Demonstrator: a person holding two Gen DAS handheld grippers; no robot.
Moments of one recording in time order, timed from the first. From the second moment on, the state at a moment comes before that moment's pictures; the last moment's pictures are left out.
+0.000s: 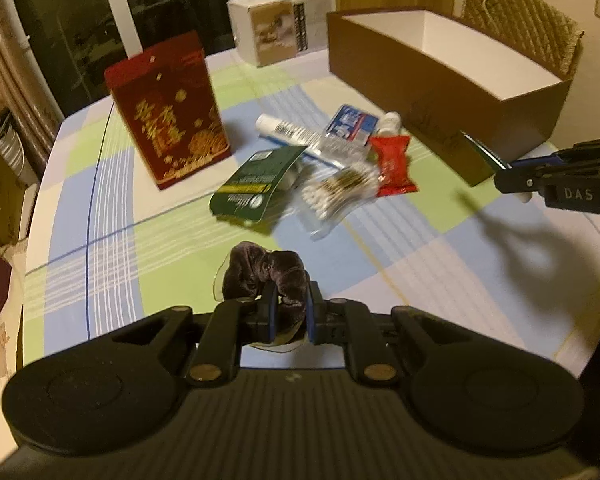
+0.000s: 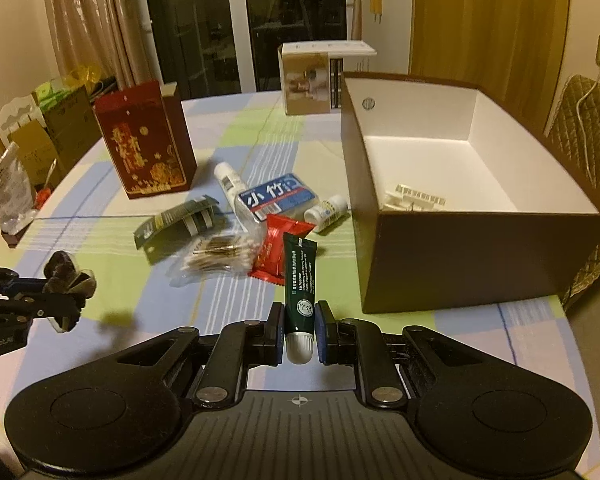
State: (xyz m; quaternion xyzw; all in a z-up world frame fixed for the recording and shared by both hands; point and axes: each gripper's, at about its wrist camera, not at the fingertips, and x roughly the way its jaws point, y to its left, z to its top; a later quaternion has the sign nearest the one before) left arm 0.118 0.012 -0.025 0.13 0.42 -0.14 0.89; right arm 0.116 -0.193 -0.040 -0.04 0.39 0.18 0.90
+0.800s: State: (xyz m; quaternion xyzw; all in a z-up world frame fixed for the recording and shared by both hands) left arm 0.108 -0.062 0.037 0.14 0.36 -0.19 0.90; right arm 0.089 -0.242 0.025 -0.01 0.34 0.16 0.93
